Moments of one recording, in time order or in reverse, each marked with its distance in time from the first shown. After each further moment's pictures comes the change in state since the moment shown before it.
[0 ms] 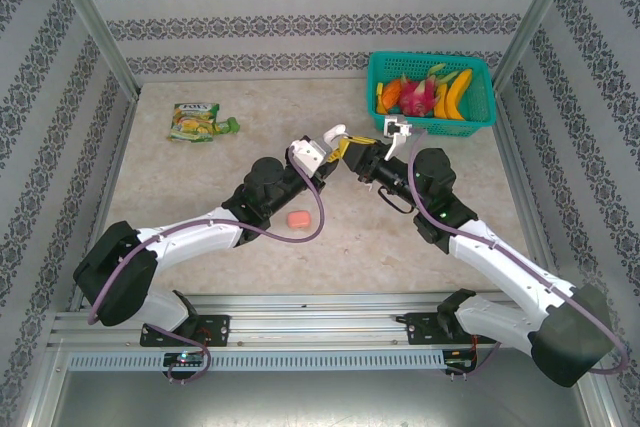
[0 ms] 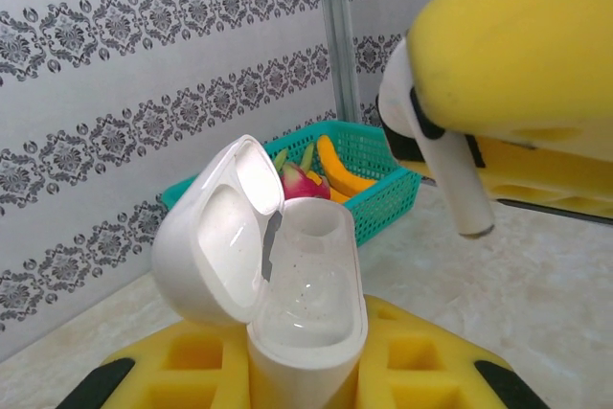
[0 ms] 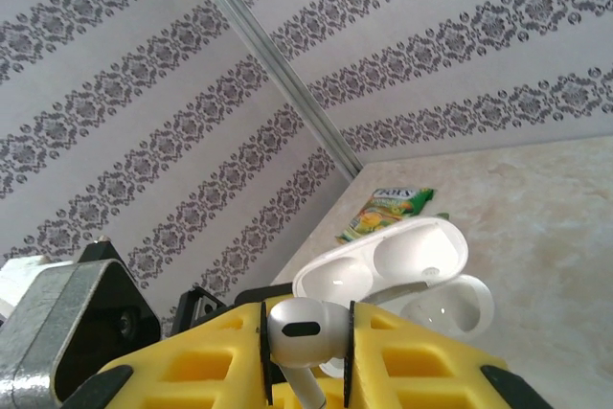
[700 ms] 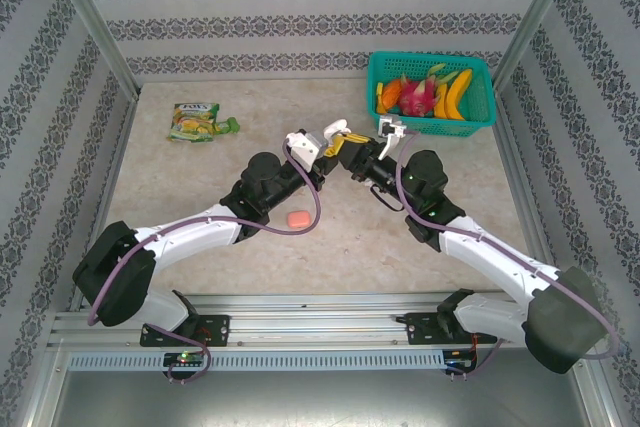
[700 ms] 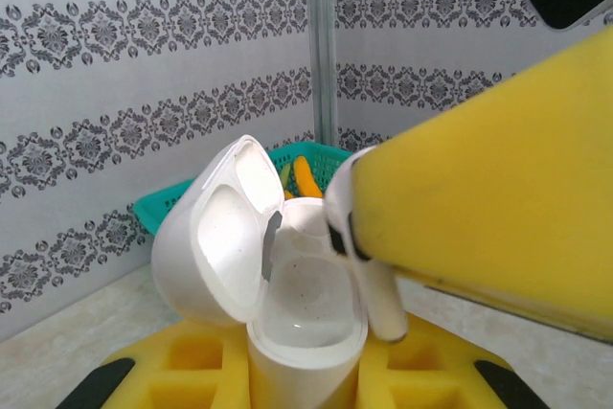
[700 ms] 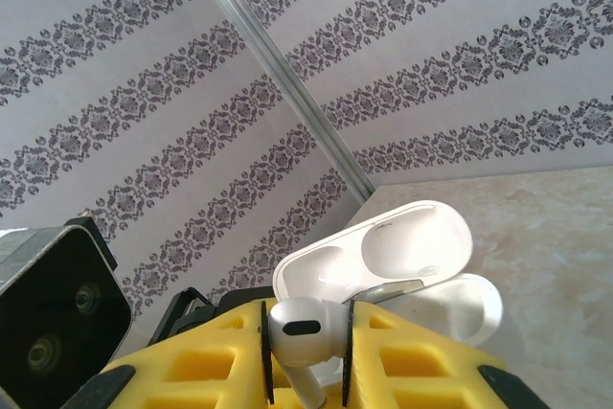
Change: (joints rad) left arm 0.019 -0.002 0.029 0.001 0.063 -0.097; right arm 0.023 0.079 -0.035 0.181 0.020 0.005
